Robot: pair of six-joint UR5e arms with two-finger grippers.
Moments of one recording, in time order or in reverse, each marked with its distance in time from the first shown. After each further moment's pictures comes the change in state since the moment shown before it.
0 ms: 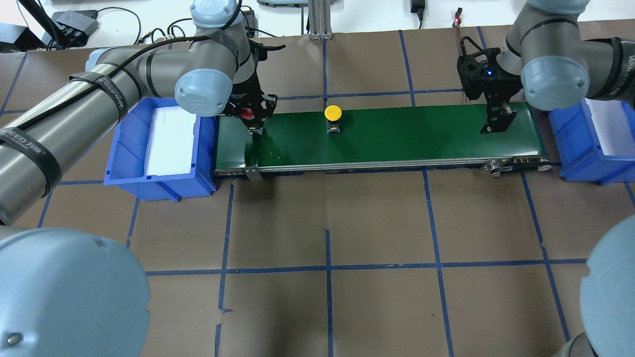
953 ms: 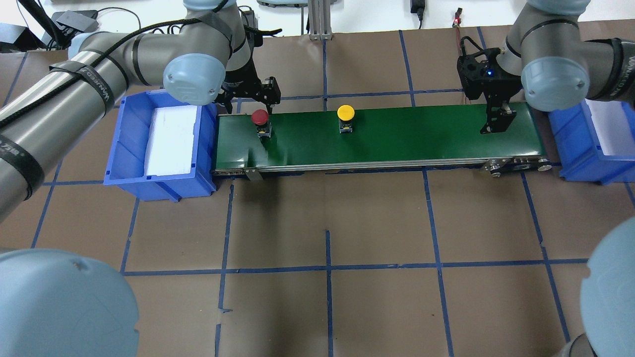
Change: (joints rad) left arm 0.002 0.059 0.055 -0.090 -0.001 -0.041; right arm 0.000 -0.005 0.002 -0.002 0.000 0.003
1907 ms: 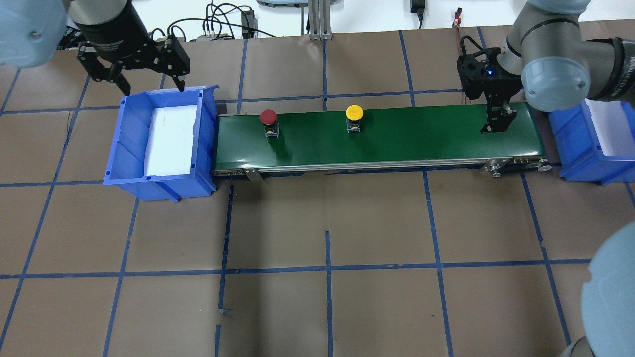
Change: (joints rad) left arm 0.165 0.420 -0.061 -0.298 -0.006 0.024; right arm 0.003 -0.006 0.000 0.000 -0.004 0.002
